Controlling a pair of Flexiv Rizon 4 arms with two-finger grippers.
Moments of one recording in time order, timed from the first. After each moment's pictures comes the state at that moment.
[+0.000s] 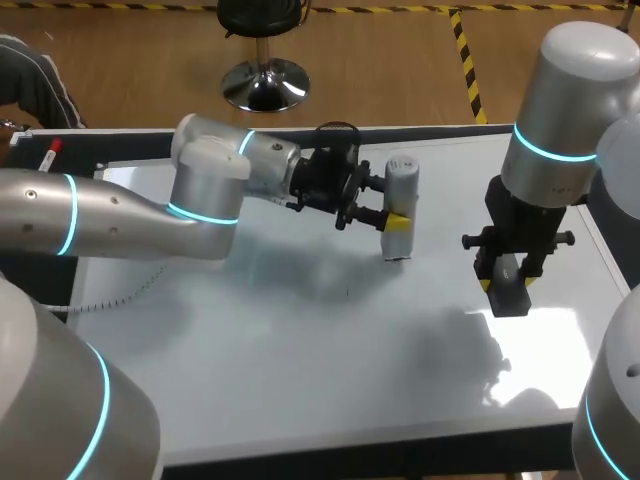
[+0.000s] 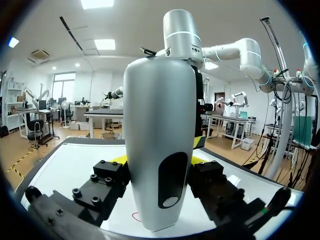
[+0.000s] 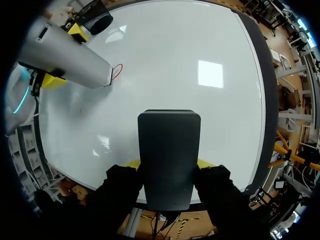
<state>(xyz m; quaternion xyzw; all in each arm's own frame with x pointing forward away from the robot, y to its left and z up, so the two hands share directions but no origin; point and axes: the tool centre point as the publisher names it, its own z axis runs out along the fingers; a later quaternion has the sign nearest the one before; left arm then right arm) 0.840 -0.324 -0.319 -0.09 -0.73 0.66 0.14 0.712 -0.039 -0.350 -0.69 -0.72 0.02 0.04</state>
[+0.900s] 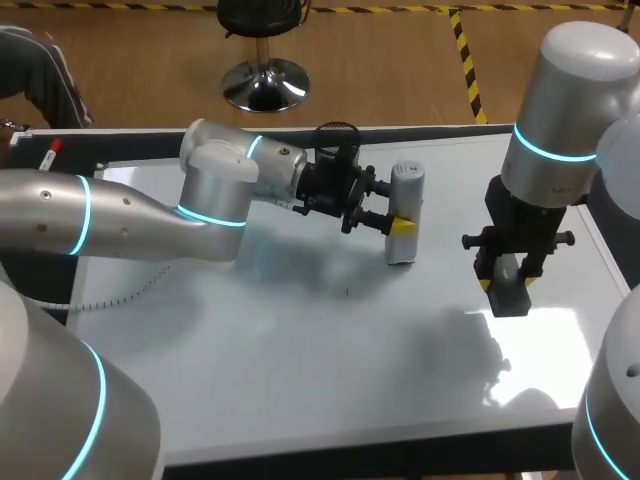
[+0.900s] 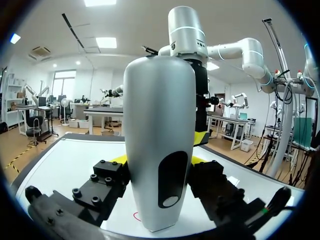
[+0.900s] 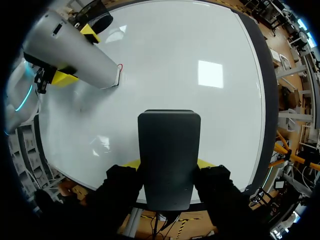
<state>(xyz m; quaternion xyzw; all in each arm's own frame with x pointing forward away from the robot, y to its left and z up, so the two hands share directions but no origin) 0.844 -0.333 -0.334 -0.08 -0.74 0.66 0.14 0.712 -0.039 -0.350 -0.69 -0.72 0.02 0.04</state>
